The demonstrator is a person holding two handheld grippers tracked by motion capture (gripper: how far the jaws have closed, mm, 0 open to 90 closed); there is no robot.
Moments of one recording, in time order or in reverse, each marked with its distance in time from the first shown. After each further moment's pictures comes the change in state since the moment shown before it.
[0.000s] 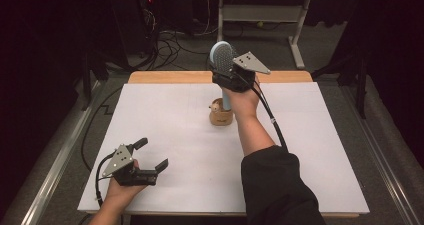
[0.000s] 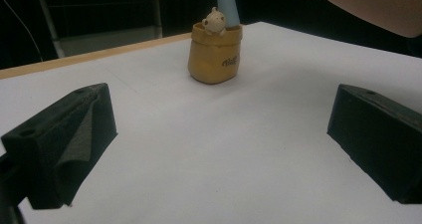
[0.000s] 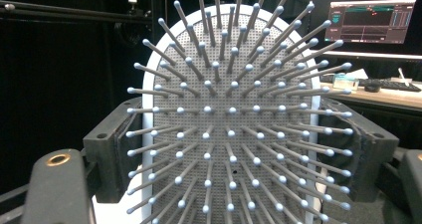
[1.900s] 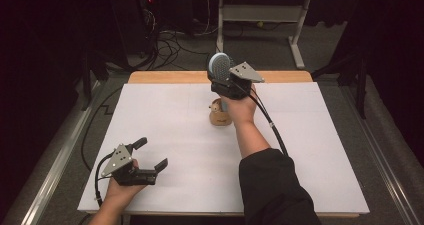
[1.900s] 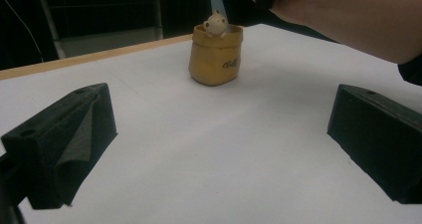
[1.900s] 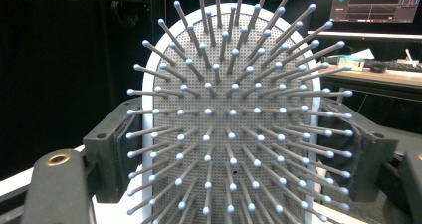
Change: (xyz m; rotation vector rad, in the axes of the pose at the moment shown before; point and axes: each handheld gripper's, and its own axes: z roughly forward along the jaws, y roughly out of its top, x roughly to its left) left arm -0.002 0.001 0.000 -0.004 0.004 -0.017; right arm 0.000 -0.036 0.007 0.051 0.002 0.006
